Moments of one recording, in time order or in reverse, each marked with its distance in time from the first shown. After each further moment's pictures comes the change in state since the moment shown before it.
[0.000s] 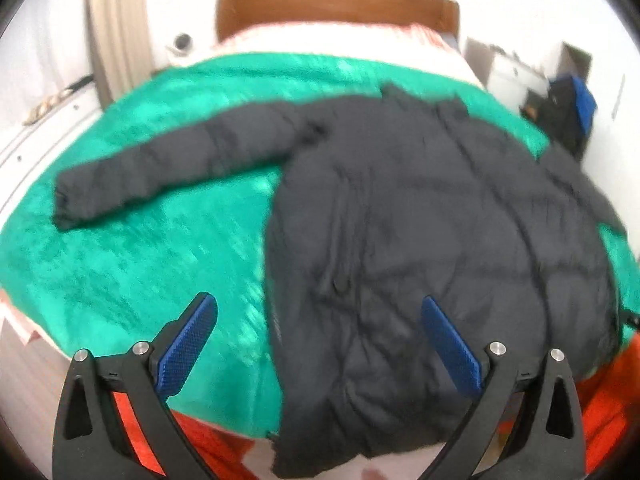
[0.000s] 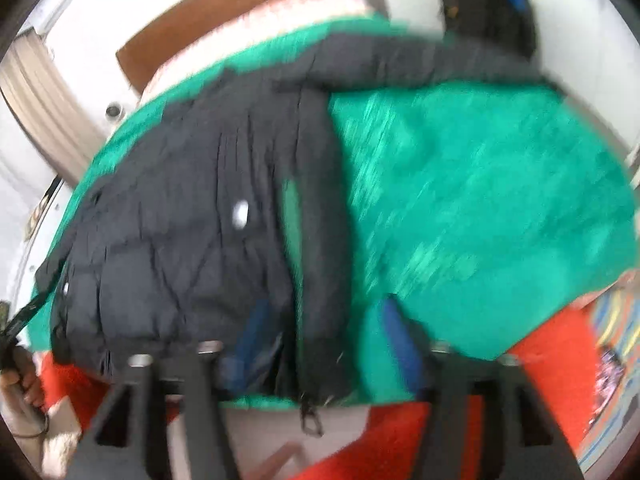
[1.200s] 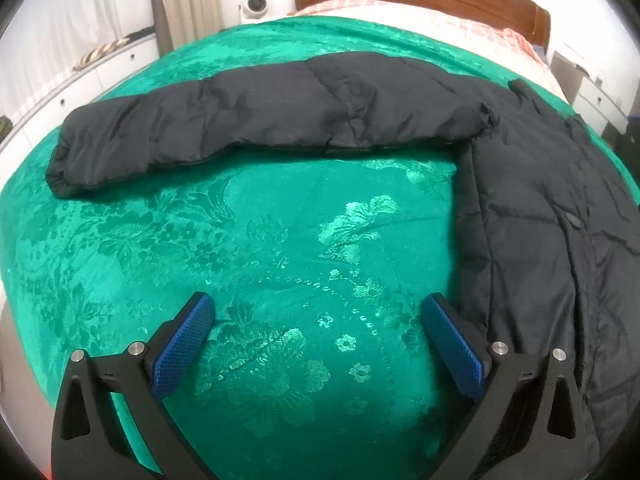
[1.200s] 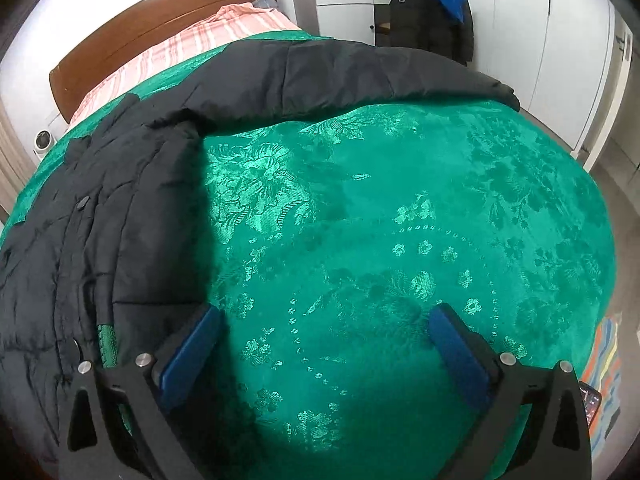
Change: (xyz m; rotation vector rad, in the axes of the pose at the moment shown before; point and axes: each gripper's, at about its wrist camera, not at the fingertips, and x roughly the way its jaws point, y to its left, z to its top) left arm 0.128 0.092 0.007 -0.160 0.090 0.176; right arm 0.072 -0.044 0.042 0.083 -0.020 -0.238
